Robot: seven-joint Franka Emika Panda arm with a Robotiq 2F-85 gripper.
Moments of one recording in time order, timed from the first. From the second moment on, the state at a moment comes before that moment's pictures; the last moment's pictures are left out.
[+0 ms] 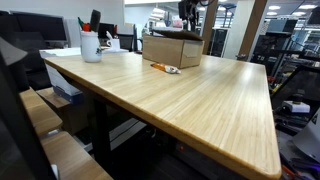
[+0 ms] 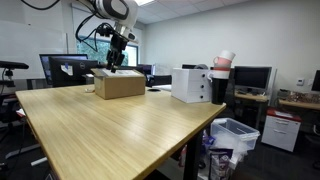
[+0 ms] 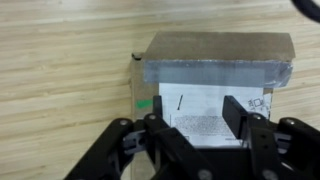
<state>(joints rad) -0.04 0.13 -0.04 -1.68 0.19 1.57 0.08</state>
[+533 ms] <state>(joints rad) -0.04 0.12 -0.04 -1.75 0.19 1.82 -0.08</state>
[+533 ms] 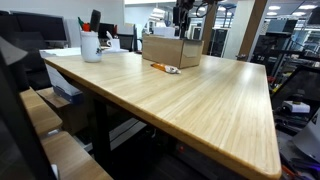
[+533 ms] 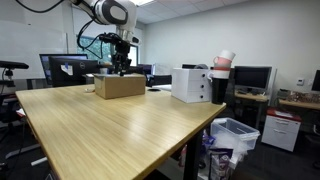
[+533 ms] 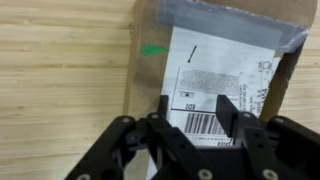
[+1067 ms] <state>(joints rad) -0.05 0.06 -0.05 -1.84 0.19 1.89 -0.08</state>
